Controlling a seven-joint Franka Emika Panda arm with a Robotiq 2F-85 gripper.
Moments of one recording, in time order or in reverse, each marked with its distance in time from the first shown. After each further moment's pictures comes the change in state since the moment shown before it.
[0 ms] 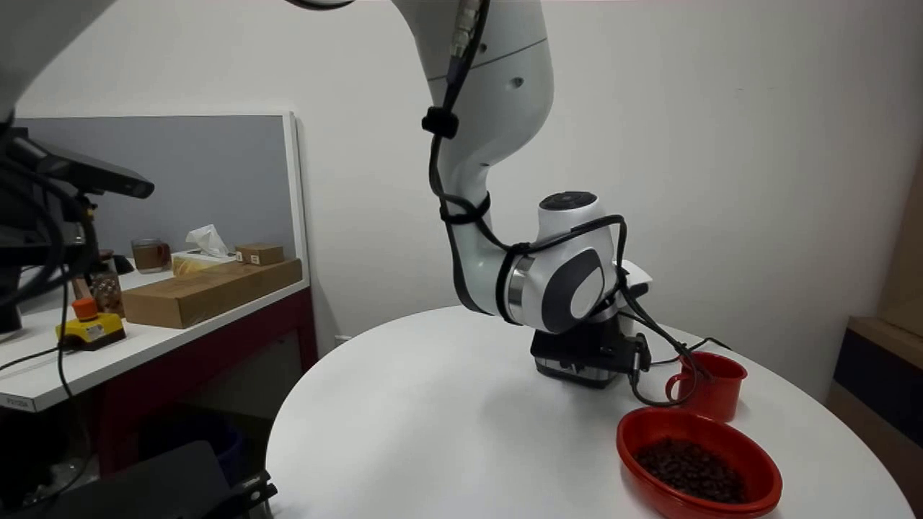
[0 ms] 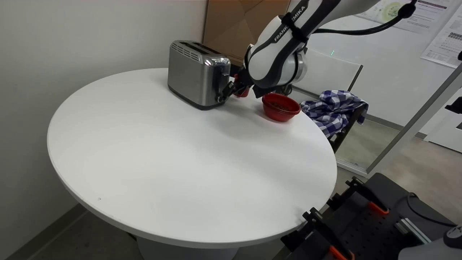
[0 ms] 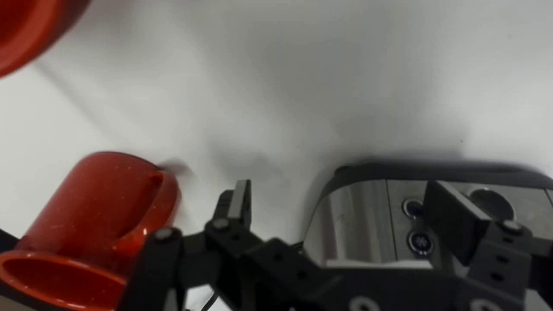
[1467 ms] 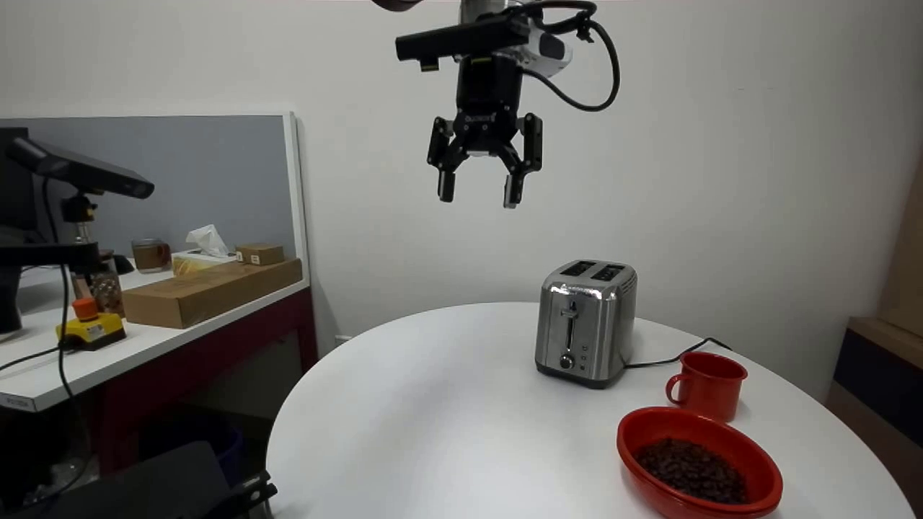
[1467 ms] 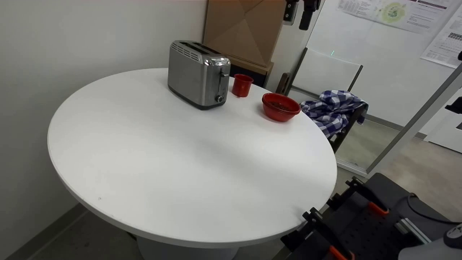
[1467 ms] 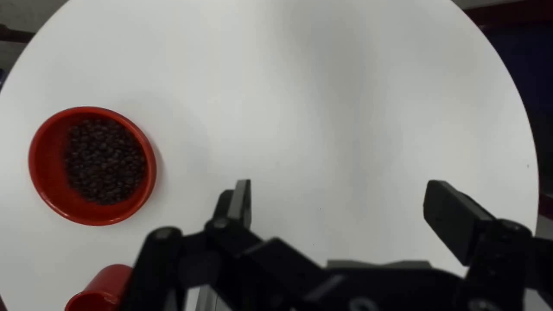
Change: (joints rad) arm 0.118 -0.896 0.025 -0.195 0.187 -1.302 -0.004
